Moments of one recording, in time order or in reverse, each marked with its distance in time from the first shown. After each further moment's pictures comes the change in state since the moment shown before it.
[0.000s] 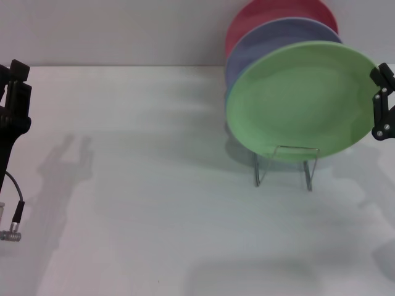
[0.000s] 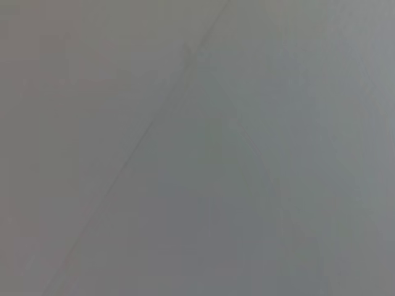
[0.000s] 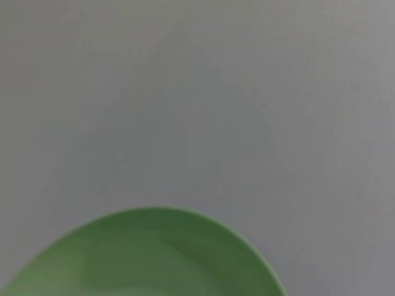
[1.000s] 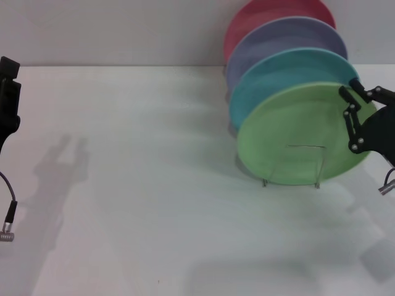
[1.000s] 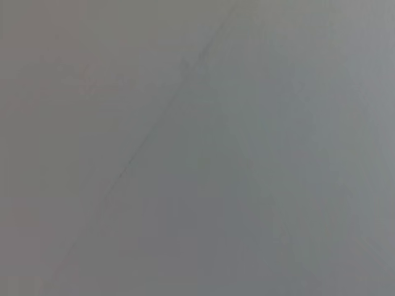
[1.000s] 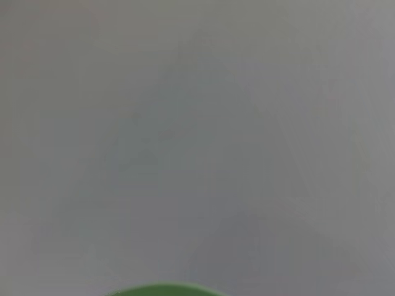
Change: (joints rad) left arm 0.007 0.012 -0.009 0.005 0.018 0.034 -0.052; right arm 0.004 0.004 -0.029 0.027 -0.053 0.077 -0.048
